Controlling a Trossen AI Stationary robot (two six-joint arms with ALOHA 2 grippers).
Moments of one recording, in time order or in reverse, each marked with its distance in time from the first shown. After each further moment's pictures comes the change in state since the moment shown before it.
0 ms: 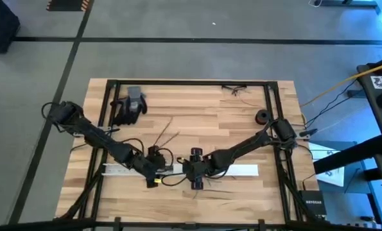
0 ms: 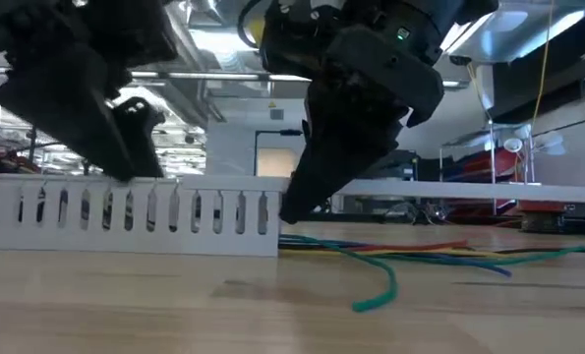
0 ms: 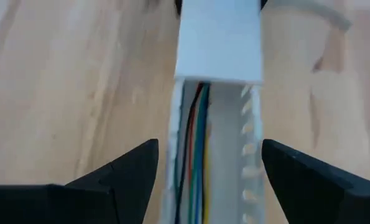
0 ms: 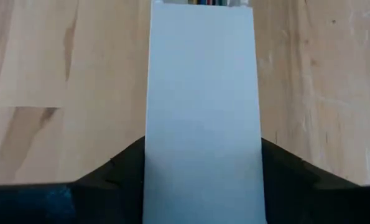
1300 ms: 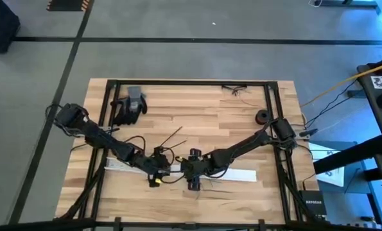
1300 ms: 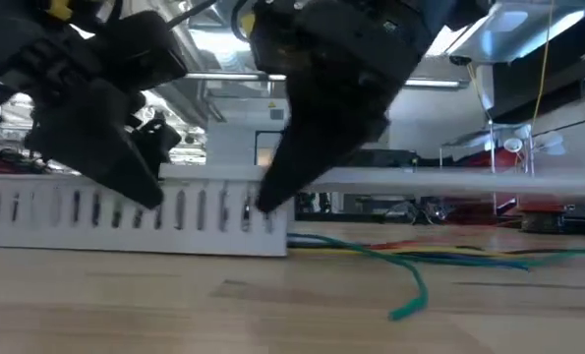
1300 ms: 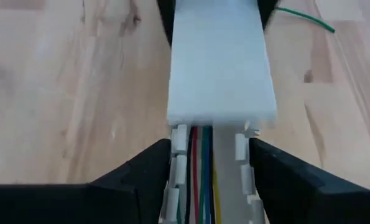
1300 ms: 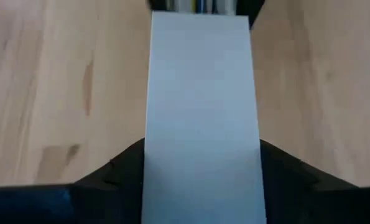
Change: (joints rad) left arm 0.062 0.092 -0.079 0.281 0.050 0.150; right arm -0.028 0.002 -0.005 0.105 -0.030 0.086
